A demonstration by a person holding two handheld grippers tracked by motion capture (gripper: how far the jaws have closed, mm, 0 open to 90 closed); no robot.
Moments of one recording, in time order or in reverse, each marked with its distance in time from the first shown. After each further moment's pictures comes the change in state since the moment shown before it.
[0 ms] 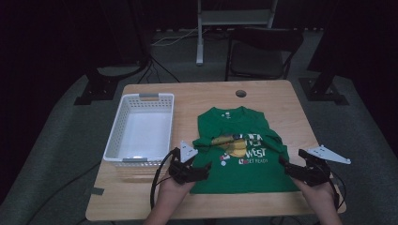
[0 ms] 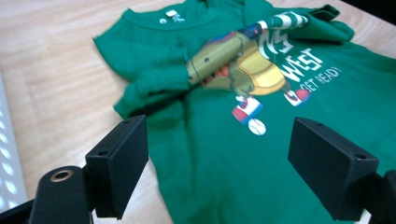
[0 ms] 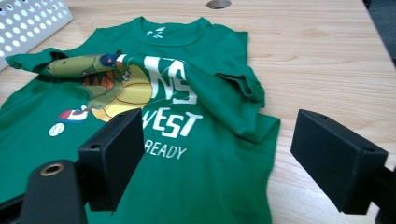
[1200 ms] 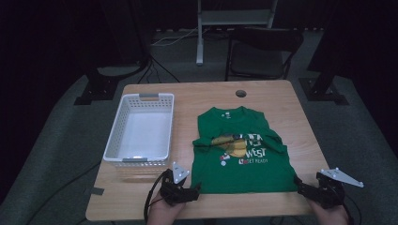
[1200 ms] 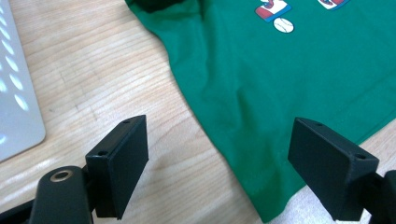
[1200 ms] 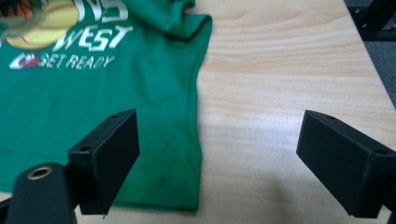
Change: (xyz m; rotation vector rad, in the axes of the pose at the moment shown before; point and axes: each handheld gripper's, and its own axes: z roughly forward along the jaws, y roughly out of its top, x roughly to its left) left arm 0.000 -0.063 -0.009 0.123 0.058 -0.014; right arm -0.028 -0.063 -0.022 0.117 -0.146 0.083
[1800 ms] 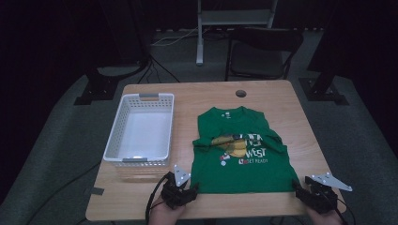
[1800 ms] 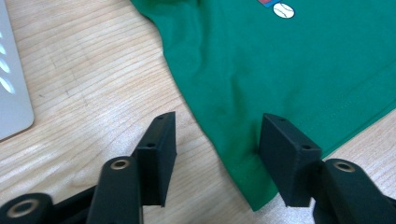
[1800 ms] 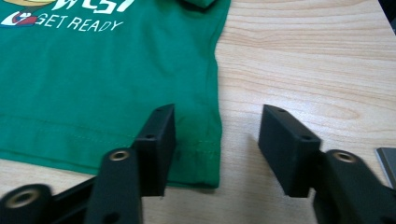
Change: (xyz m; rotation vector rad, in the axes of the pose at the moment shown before) left arm -0.008 -0.004 0.002 0.022 0.017 0.000; right arm 0.013 -0.015 0.006 0.032 -0.017 -0.084
